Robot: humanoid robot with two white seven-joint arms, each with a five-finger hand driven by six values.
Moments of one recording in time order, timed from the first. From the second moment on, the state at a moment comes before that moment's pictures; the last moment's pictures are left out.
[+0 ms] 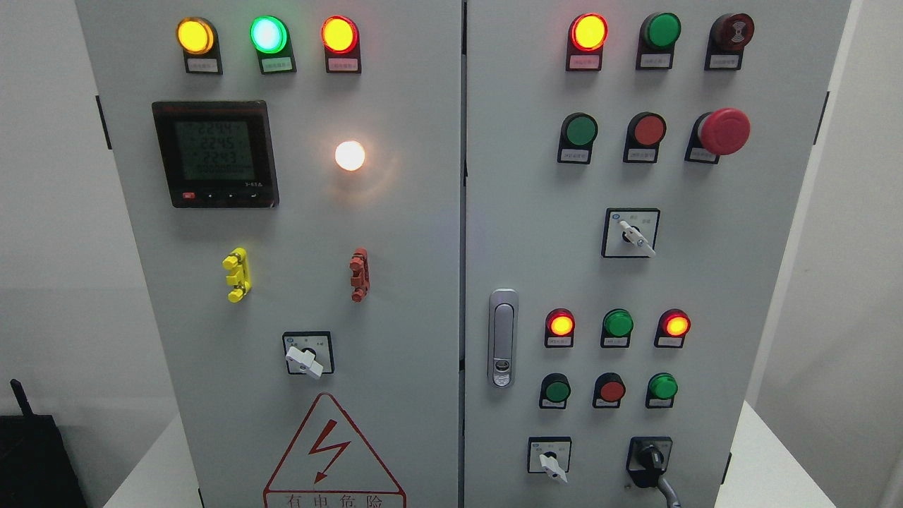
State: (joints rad) left arm 0.02 -0.08 -0.01 -0.04 0.03 -0.03 -0.03; right arm 0.06 0.12 0.11 -1.83 -0.04 0.01 -0.26
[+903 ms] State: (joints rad) left arm 0.03 -0.08 -0.01 -0.04 0.03 -0.03 -0.03; right arm 0.06 0.12 0.12 -1.84 -0.04 0.01 -0.26
